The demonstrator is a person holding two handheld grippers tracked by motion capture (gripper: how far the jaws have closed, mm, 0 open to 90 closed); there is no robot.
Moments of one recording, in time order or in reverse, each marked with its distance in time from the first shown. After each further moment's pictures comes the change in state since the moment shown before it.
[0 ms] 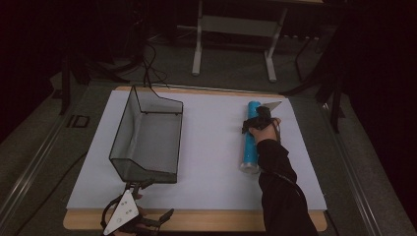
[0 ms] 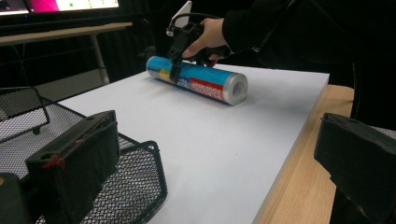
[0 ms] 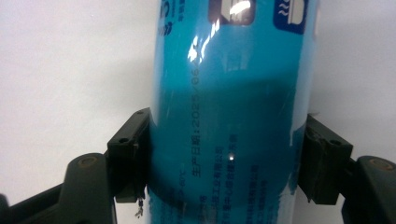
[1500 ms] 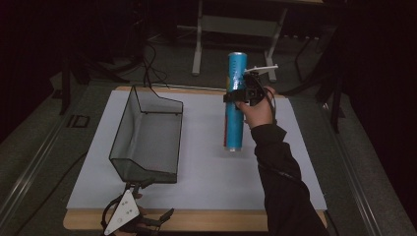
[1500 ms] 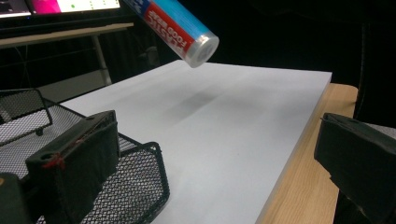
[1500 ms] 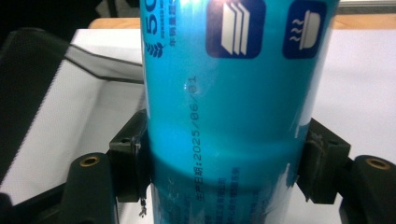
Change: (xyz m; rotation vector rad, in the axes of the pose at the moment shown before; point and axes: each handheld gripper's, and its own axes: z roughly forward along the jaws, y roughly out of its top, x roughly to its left) left arm 0.000 0.001 0.001 -0.001 0.008 0.009; right arm 0.111 -0.013 -0.134 -0.287 0.245 -0.340
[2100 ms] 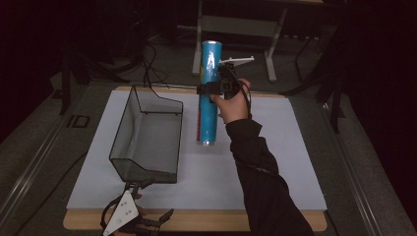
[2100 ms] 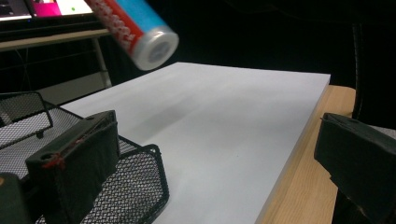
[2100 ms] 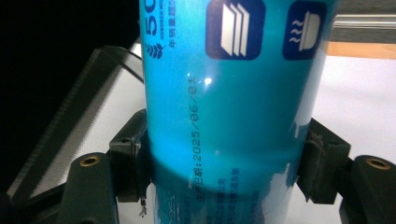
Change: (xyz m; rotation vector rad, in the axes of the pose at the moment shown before) left arm -0.001 0.001 -0.002 -0.009 0.000 0.003; right arm 0.067 0.011 0.012 -0.051 0.116 -0.037
